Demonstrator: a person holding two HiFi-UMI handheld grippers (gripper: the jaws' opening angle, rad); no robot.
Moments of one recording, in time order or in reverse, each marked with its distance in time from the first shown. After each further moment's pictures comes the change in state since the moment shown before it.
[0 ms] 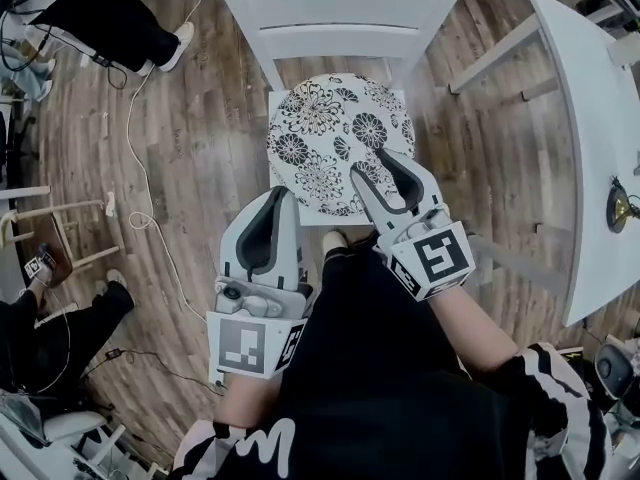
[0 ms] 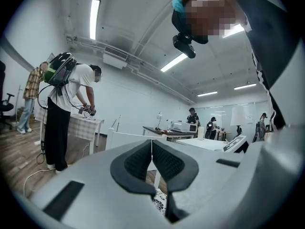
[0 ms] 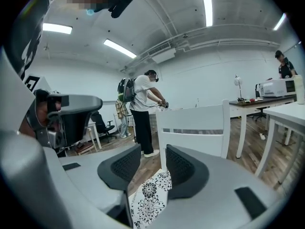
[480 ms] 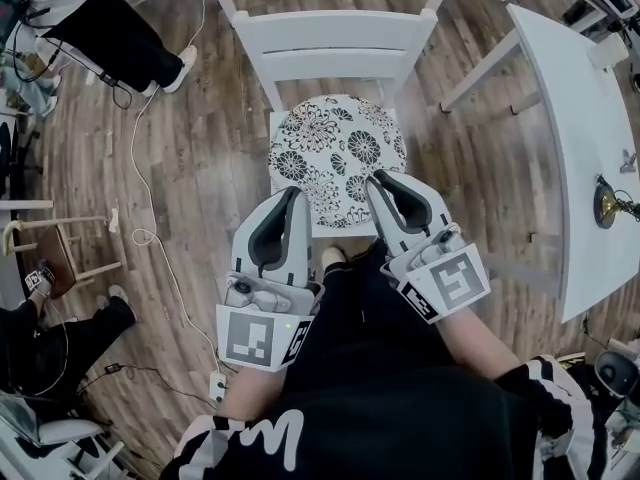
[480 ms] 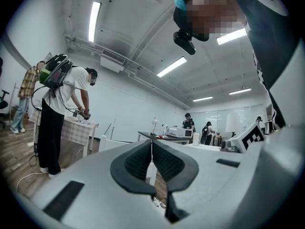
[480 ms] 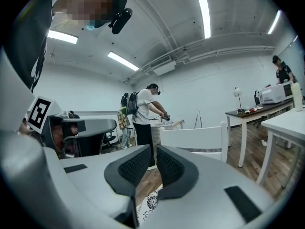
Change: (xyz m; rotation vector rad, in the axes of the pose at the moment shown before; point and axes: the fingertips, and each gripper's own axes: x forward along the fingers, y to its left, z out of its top) left arm 0.000 -0.021 0.029 0.000 -0.055 -0.058; right arm -0.045 0.020 0.068 -0.013 -0.130 0.014
